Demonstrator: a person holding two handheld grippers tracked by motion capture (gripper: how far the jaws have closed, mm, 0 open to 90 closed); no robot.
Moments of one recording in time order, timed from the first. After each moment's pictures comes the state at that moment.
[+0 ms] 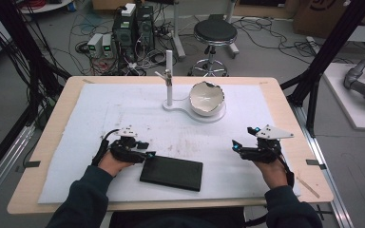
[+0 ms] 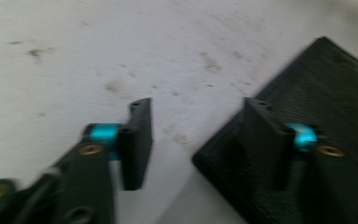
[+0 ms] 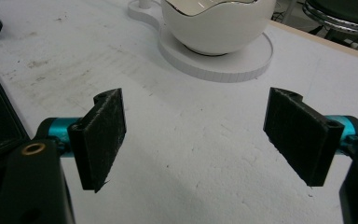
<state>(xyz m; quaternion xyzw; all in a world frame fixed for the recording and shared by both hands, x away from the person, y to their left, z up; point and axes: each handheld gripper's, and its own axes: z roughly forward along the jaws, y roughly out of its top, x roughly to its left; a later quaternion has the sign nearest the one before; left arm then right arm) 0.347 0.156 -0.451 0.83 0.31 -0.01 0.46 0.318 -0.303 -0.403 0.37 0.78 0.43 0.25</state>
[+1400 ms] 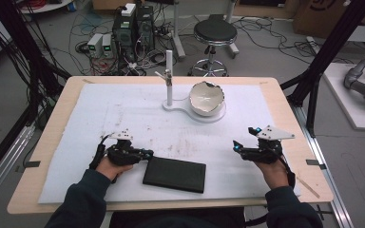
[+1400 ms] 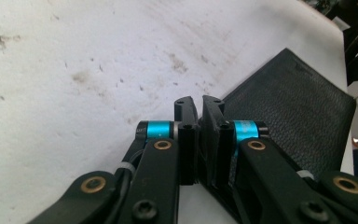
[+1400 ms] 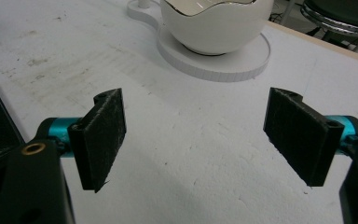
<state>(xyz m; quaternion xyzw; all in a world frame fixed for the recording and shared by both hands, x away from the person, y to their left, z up) 0.332 0.160 -0.448 0.80 0.34 -0.01 0.50 0.316 -0.305 -0.402 0.36 0.78 0.43 0.26</state>
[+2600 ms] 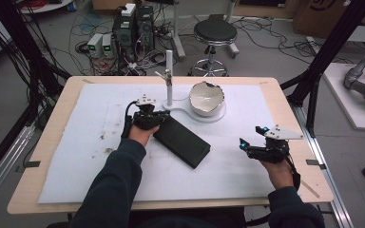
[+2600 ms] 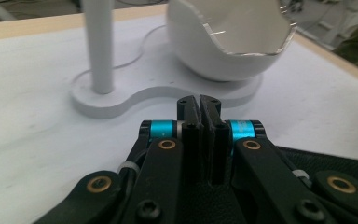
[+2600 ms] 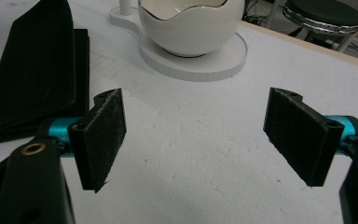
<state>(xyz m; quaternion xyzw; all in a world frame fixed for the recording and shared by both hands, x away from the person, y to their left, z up) 0.422 0.094 -0.410 0.74 0.42 0.14 0.50 0.315 -0.322 -0.400 0.39 0.77 0.44 0.27</state>
